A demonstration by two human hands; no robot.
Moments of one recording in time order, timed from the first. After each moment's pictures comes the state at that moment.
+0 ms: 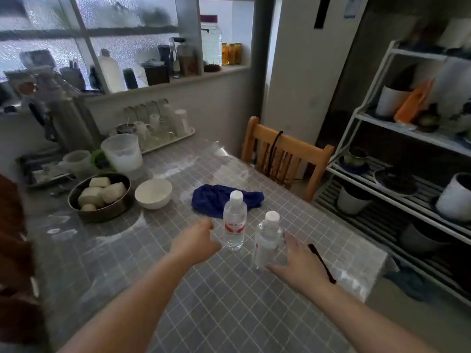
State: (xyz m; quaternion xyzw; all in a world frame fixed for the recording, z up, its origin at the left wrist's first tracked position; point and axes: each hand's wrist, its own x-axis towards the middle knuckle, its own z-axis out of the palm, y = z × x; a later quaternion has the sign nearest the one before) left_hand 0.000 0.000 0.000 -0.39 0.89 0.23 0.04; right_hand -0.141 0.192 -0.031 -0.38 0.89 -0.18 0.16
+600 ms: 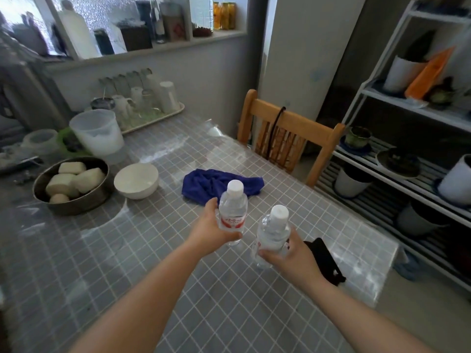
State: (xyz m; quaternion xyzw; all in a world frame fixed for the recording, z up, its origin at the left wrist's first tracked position) left_hand -0.054 -0.019 -0.052 -0.39 0.75 0.53 -0.06; right_hand -0.163 0.158 -0.084 -0.26 0.82 -0.44 0.26
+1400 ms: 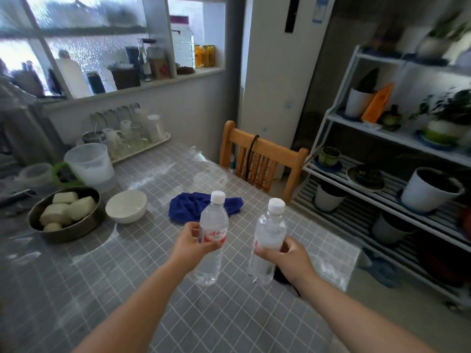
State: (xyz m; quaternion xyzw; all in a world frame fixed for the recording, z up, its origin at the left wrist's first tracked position) left_hand -0.032 0.011 -0.006 -0.40 0.69 0.59 -0.09; right_hand -0.161 0.198 -0.014 -0.14 0.75 -0.57 0.31
